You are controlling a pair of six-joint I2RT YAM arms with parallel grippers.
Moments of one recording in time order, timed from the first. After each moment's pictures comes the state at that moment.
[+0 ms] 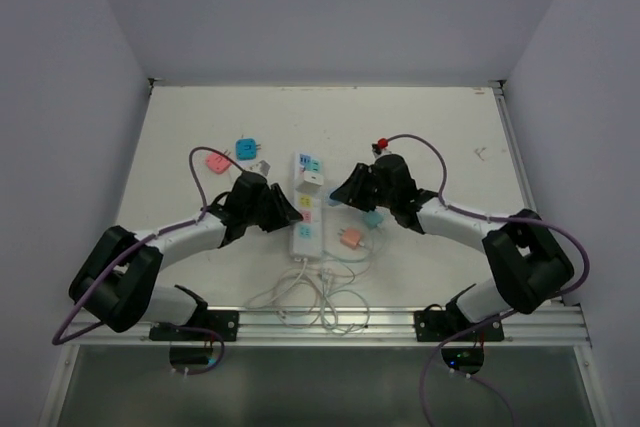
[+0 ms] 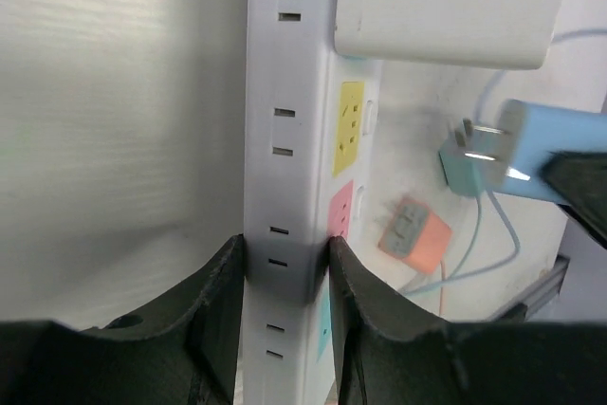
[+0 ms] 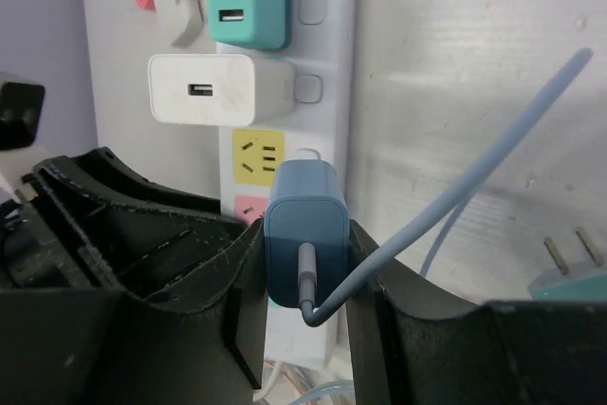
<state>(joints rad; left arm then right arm) -0.55 1.38 0.57 0.03 0.17 -0.90 0.61 1.51 0.73 0.18 -0.19 0.90</state>
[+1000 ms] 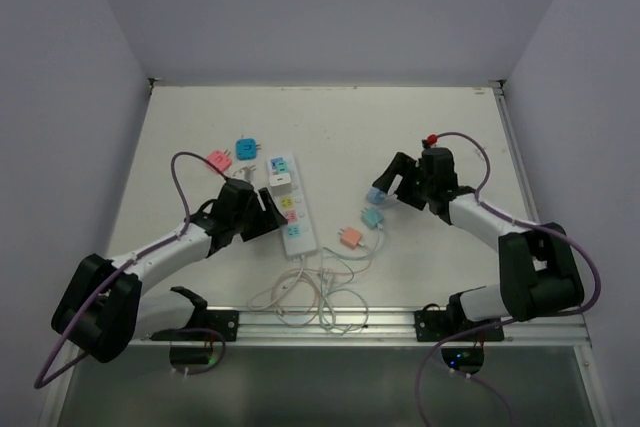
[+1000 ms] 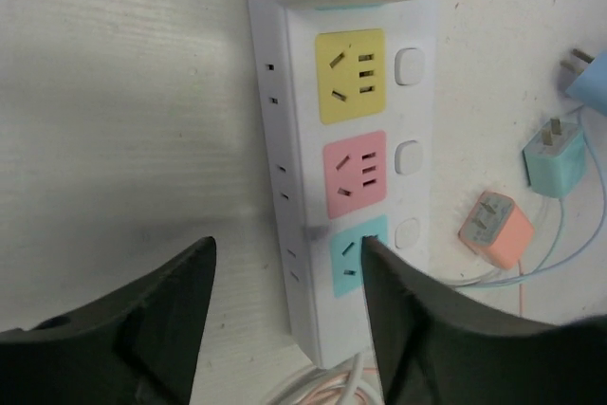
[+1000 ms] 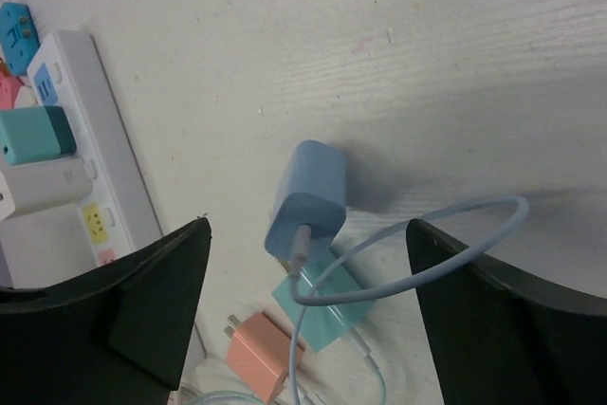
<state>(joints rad) -0.48 1.23 0.50 -0.13 0.05 -0.82 0.25 1.43 0.67 0.04 -0.20 0.73</state>
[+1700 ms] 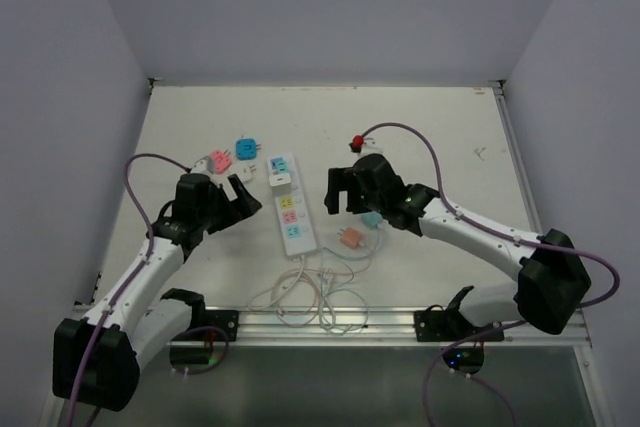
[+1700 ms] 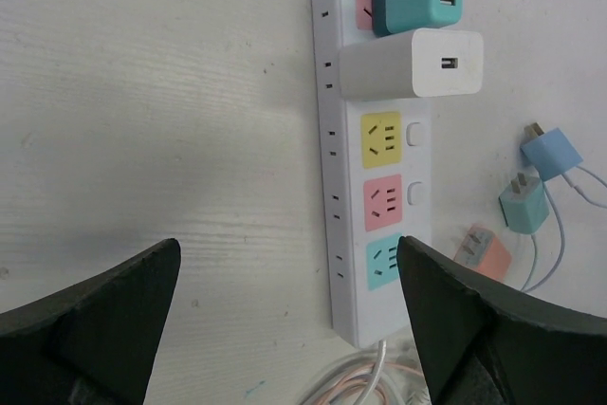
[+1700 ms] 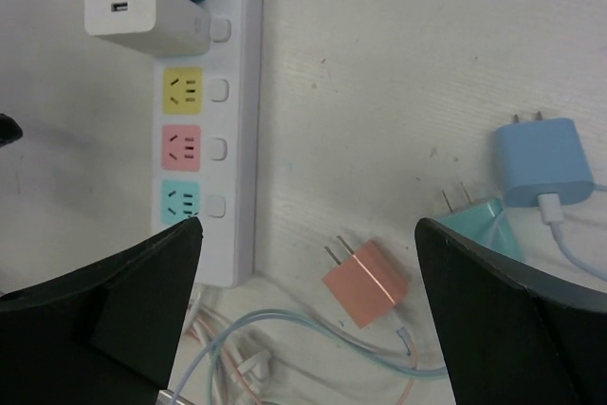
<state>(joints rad) -0.22 0.95 0.52 -0.31 0.14 -0.66 0.75 1.31 0.92 -0.28 0.15 0.55</state>
